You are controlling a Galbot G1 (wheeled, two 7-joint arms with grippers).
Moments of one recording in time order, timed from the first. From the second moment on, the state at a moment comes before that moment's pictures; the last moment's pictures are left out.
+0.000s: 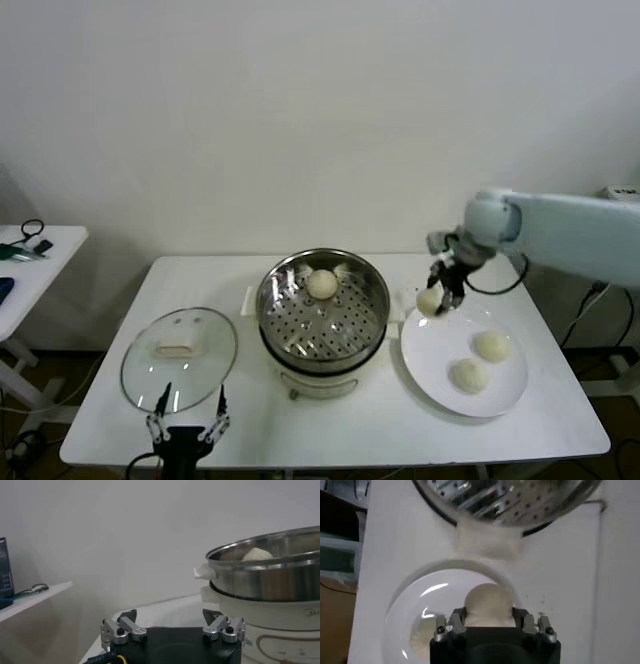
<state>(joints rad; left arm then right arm) 1.90 -1.54 -0.51 -2.15 0.21 -0.07 -0.17 0.96 0.87 -1.74 1.44 0.68 -0.35 -0.96</state>
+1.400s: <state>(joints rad) 1.89 -1.52 -0.52 -2.15 0.19 -0.06 -0.17 0.64 1.42 -1.56 1.26 0.80 -0.58 -0.70</state>
